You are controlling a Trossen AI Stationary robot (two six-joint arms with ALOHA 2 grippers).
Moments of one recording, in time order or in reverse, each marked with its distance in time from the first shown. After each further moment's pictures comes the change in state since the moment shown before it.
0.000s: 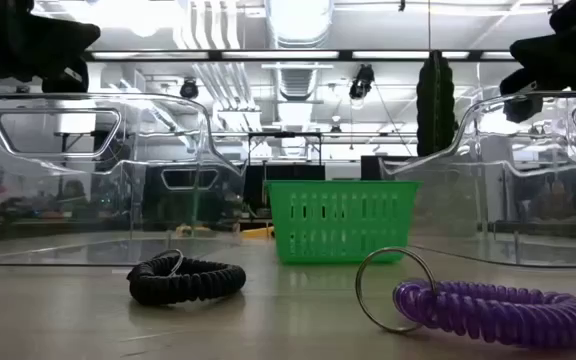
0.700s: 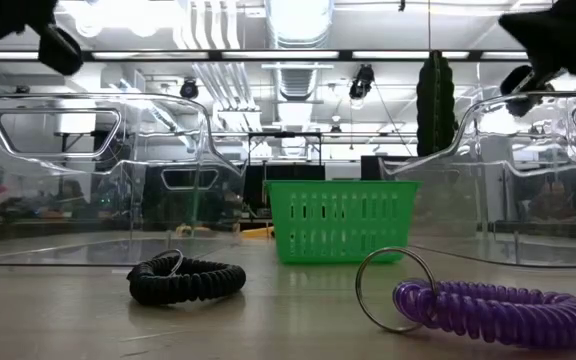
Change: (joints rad) left arm 0.000 0.000 -0.001 0.462 0.000 -0.203; right arm 0.000 0.000 0.000 0.201 0.126 0.323
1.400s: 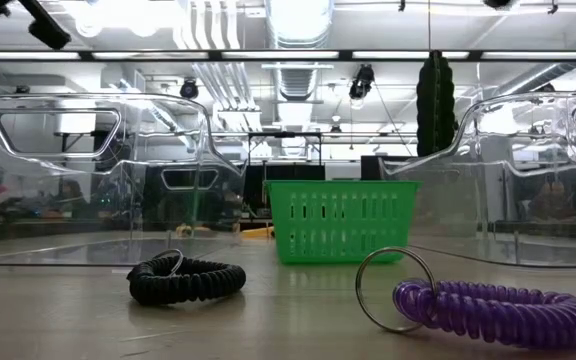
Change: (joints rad) left arm 0.000 0.039 0.092 0.331 -0.178 -0.116; right arm -0.004 0.450 0.389 0.400 0.080 0.354
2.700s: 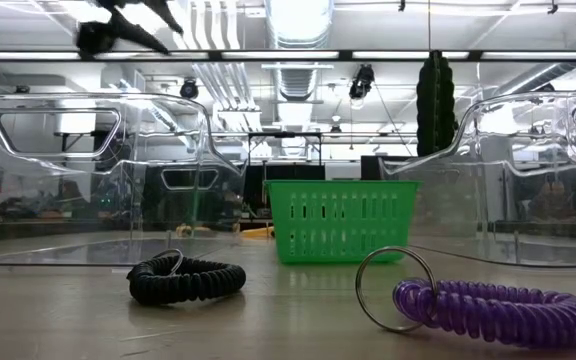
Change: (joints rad) left arm 0.550 0.859 0.966 -1.735 0.210 -0.646; right arm 0.278 0.712 0.652 -1.644 -0.731 0.385
